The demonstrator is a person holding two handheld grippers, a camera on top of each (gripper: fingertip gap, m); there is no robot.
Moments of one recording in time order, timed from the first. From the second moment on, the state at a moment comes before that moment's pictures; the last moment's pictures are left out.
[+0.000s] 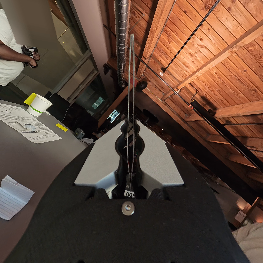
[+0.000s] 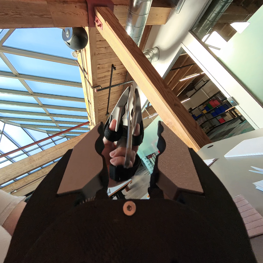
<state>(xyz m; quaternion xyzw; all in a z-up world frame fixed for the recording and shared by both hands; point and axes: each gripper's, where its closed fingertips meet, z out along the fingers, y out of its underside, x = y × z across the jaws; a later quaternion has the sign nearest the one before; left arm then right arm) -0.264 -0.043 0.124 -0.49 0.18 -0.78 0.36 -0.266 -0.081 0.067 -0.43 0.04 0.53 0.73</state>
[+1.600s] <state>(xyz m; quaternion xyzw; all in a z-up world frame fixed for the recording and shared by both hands) -0.255 -0.123 0.110 -0.39 0.18 -0.80 0.42 -0.251 -0.128 0.089 -0.47 -0.07 0.56 0.68</state>
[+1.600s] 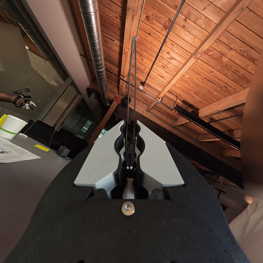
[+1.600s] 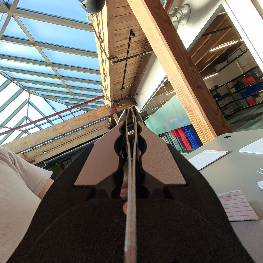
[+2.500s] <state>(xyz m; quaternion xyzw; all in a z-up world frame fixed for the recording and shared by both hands) -0.250 -0.136 0.101 -0.40 0.34 -0.75 0.40 -0.219 -0.149 0.087 -0.48 -0.15 0.51 0.70</state>
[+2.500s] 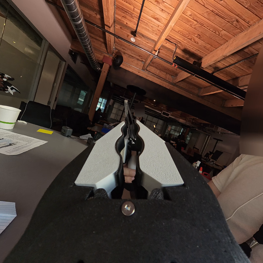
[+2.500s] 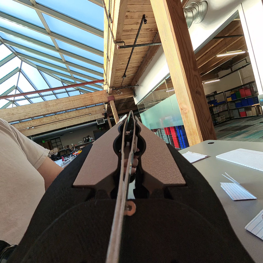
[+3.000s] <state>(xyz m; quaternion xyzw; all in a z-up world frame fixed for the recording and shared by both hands) -0.247 -0.137 0.089 -0.40 0.32 -0.77 0.38 -0.222 -0.149 0.078 -0.51 -0.18 0.46 0.70</state>
